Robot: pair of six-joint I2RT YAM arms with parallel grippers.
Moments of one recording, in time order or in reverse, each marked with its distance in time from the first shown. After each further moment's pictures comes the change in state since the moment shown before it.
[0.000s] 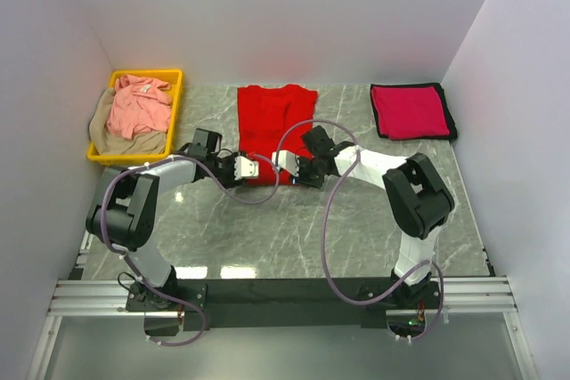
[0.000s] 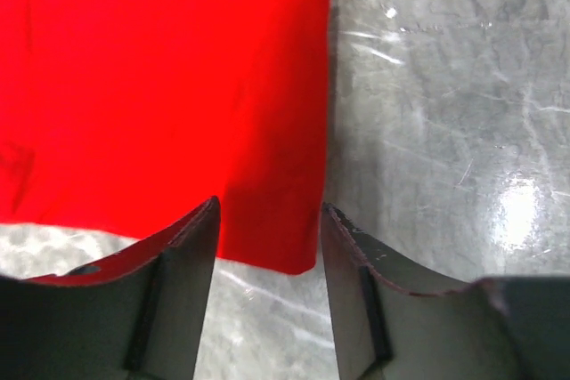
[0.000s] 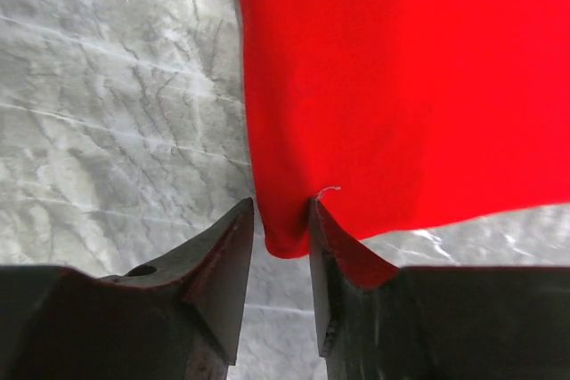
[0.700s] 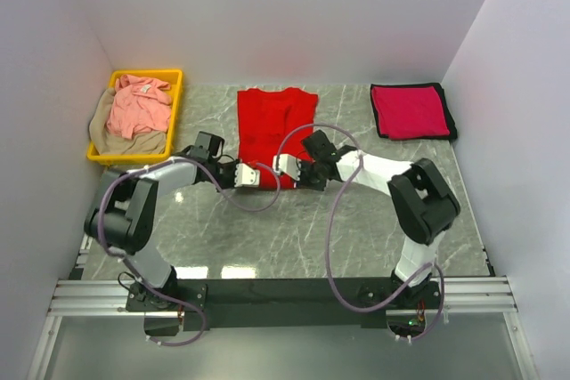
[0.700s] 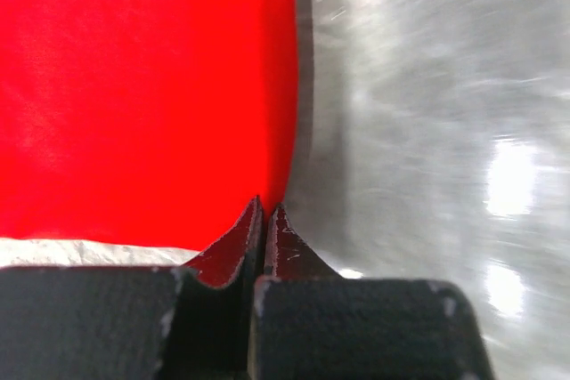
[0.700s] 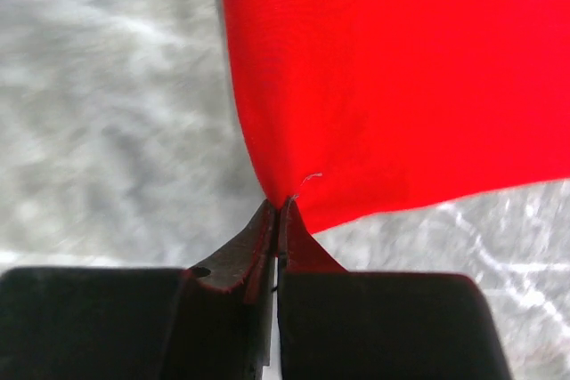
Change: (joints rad) left arm -0.024 0.010 -0.004 -0.078 -0.039 0.086; right arm 0.027 -0.025 -0.040 0.001 0.060 0.034
